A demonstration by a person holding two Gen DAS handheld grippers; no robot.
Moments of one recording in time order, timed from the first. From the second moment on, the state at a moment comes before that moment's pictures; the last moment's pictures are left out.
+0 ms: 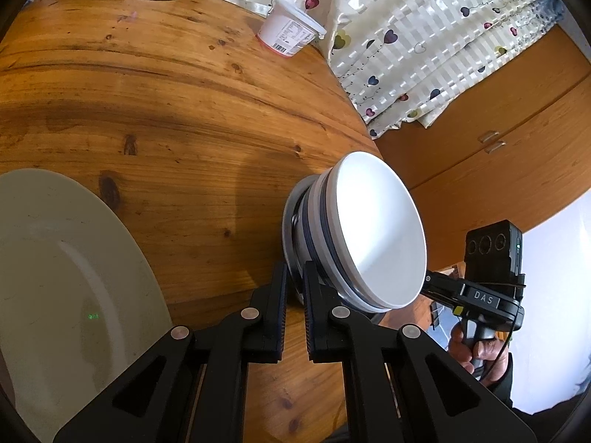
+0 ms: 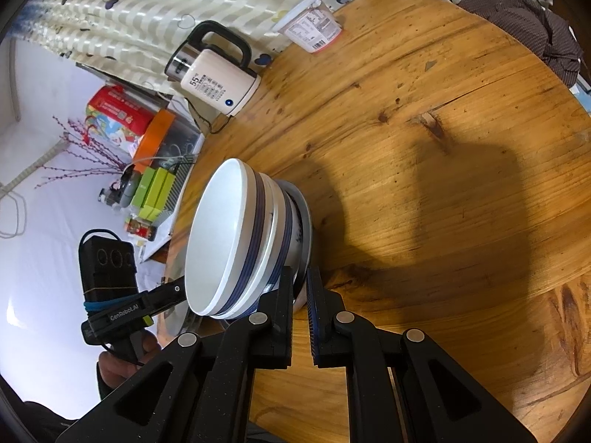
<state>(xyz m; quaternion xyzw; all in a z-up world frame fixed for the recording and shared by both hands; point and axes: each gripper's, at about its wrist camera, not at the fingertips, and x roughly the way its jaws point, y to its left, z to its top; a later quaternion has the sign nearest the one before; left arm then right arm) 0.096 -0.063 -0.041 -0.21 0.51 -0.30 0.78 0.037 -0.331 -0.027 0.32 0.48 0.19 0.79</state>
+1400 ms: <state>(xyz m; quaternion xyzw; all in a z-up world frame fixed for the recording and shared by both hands) 0.084 -0.037 -0.020 -0.22 0.49 -0.29 0.80 0.046 -0.305 -0.008 0.30 0.48 0.21 0.80</state>
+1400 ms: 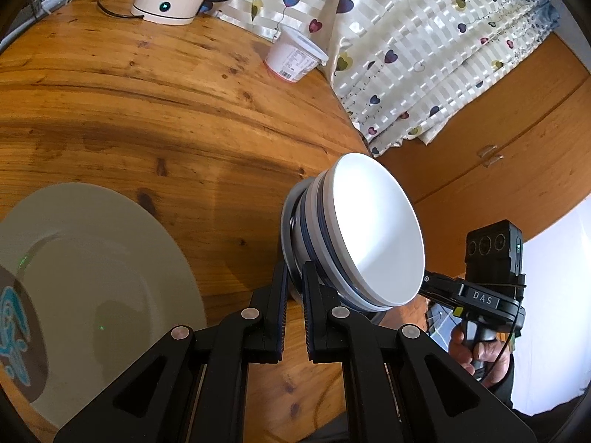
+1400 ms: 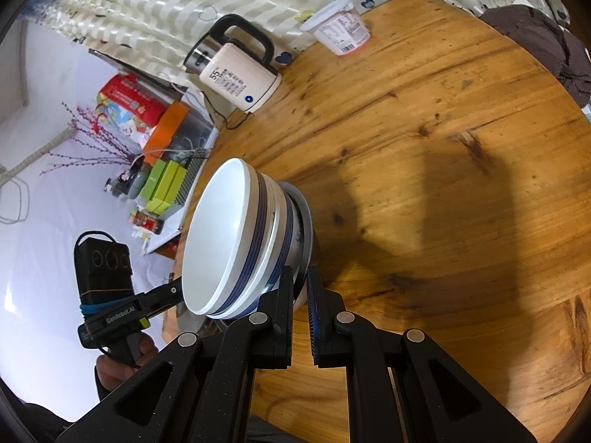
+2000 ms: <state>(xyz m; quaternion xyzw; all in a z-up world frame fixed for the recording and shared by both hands) 0.070 0.002 -0.004 -0.22 0.47 -0.25 0.82 0.058 -0.266 0.006 0.29 0.48 0.24 0.79</state>
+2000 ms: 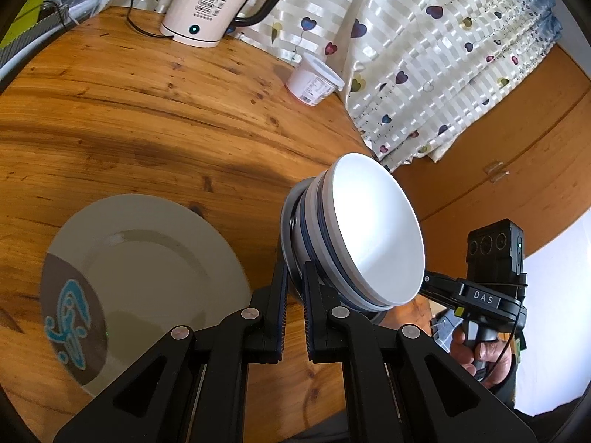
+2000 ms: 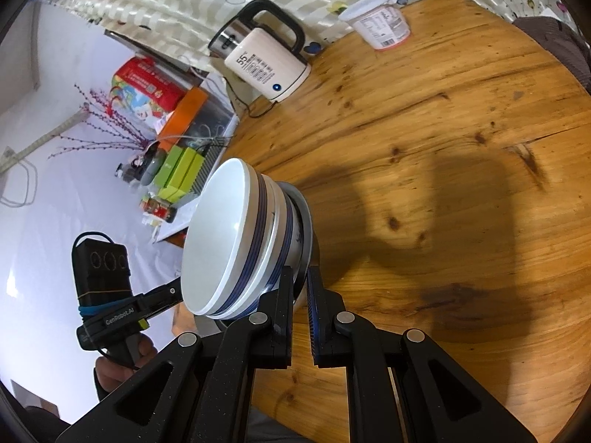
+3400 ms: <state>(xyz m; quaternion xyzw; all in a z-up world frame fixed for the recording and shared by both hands) 0.030 0.111 -0.014 -0.28 0.45 -0.16 0.83 0.091 -0.145 -0.002 0.23 0.53 0.31 0.76</state>
